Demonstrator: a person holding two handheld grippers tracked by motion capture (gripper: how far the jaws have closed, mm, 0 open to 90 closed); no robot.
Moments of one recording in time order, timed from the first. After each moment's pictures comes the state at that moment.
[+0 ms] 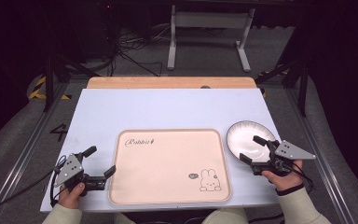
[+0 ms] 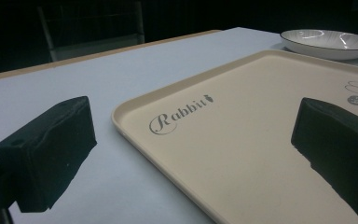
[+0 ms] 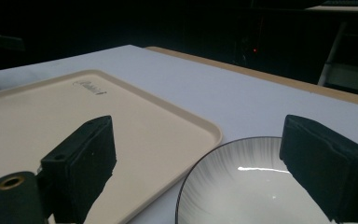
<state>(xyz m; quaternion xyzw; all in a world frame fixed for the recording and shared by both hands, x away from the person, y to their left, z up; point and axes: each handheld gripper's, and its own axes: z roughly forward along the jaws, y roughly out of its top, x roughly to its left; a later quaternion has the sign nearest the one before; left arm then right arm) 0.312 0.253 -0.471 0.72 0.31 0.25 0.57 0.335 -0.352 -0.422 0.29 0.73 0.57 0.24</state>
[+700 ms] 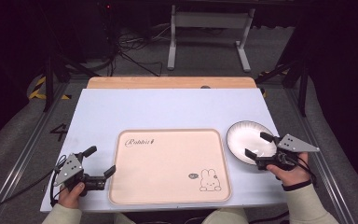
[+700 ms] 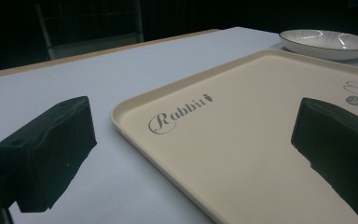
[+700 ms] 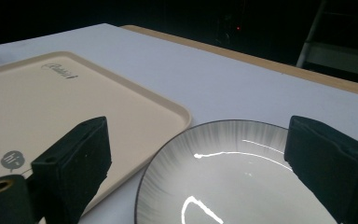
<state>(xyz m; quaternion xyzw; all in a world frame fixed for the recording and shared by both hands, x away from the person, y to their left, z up) 0.313 0.253 -0.472 0.71 0.31 0.25 0.58 0.347 -0.365 -0.413 0.33 0.75 0.52 0.25</state>
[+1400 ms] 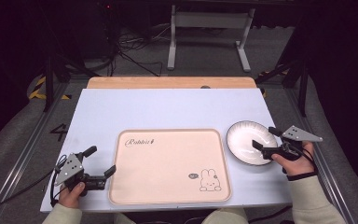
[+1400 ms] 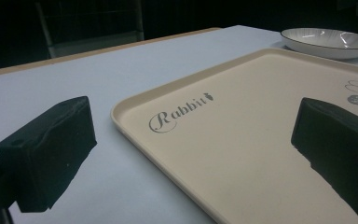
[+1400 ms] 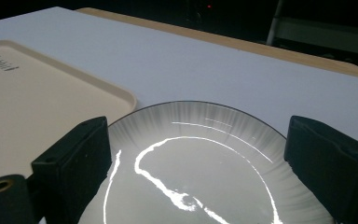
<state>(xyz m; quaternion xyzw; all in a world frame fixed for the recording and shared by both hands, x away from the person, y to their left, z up) 0.313 0.252 -0.471 0.72 0.31 0.25 0.57 0.375 -0.393 -0.414 0.39 0.74 0.48 0.27</state>
